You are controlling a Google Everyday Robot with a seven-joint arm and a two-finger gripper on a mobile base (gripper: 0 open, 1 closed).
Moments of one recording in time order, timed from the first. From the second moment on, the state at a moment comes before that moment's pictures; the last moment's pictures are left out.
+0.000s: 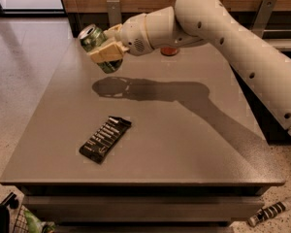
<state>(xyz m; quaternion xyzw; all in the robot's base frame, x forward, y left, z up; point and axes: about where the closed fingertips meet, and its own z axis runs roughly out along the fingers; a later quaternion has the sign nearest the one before) 0.641 0.107 0.940 -0.56 0.60 0.33 0.47</state>
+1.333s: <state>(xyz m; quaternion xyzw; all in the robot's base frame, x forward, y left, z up) 0.667 0.113 0.877 -0.43 0.61 0.41 0.52</state>
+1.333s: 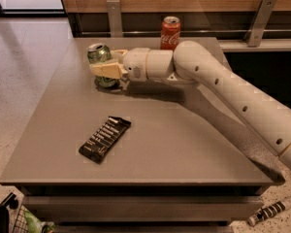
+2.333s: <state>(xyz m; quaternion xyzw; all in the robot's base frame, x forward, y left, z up) 0.658 0.071 0.867 -0.40 0.62 0.37 0.57</state>
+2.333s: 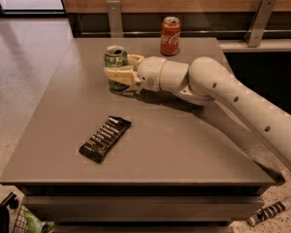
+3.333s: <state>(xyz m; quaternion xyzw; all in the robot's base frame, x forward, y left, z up) 0.658 0.071 0.869 -0.40 0.62 0.37 0.57</state>
